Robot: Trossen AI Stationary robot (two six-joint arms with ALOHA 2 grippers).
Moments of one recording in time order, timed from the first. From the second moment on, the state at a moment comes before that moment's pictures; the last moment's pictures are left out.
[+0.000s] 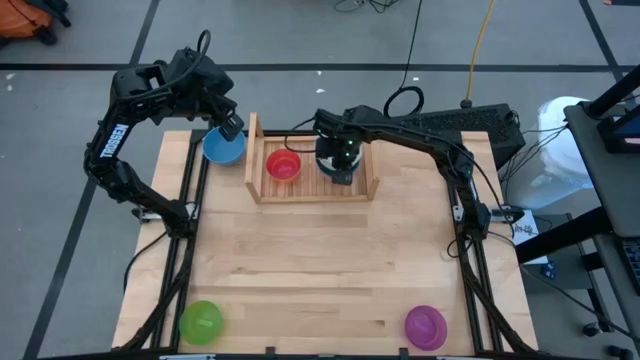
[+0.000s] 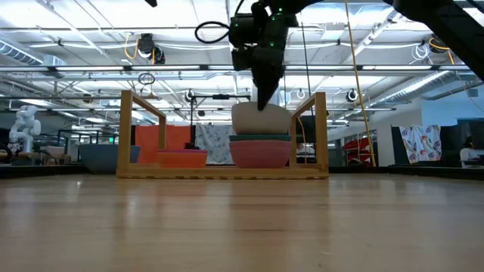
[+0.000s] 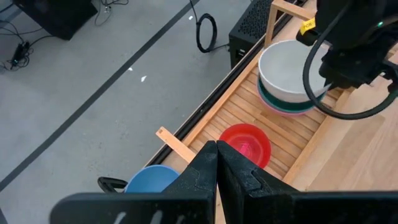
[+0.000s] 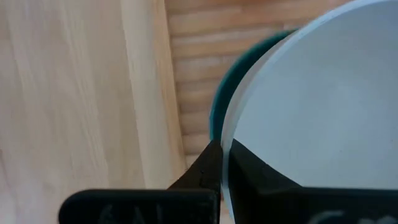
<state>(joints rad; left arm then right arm) 0.52 1.49 2.22 -1.57 -0.26 -0.06 -0.39 2.09 2.04 -1.31 -0.09 -0.29</state>
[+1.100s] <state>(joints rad) 0.52 1.49 2.22 -1.57 -0.26 -0.05 -0.42 2.09 1.89 -1.18 -0.11 -0.38</state>
